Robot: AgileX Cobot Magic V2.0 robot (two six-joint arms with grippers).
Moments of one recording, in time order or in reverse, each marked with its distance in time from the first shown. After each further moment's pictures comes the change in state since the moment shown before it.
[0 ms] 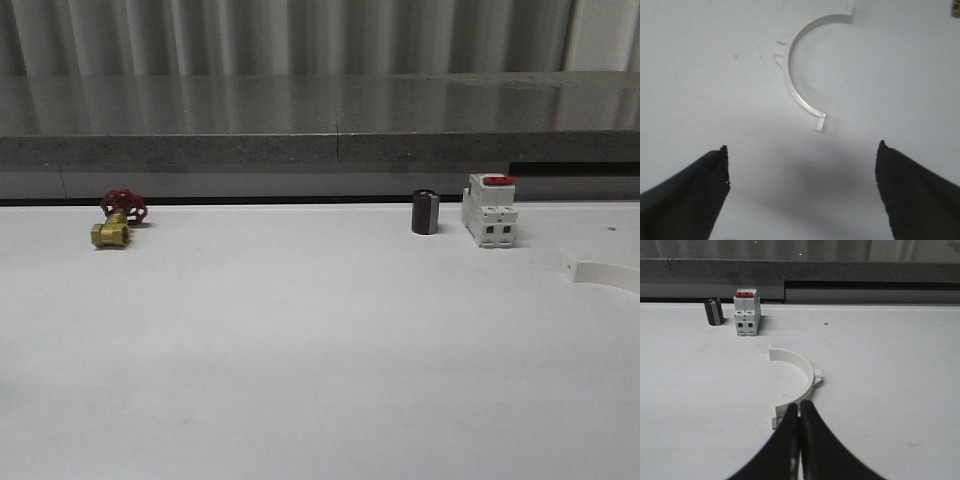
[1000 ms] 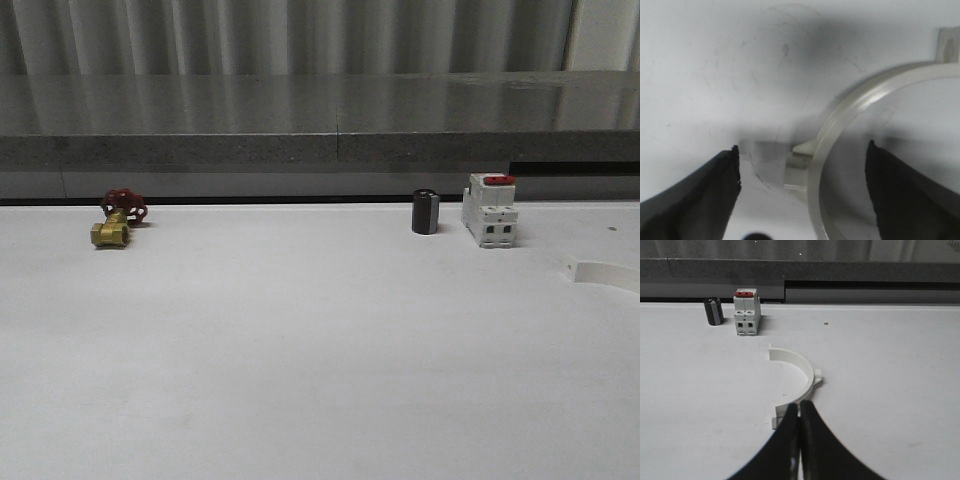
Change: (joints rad) left arm 0.056 0.693 -0.411 -0.016 -0.031 0.247; right arm 0.000 0.000 0.000 0.000 0.000 0.000
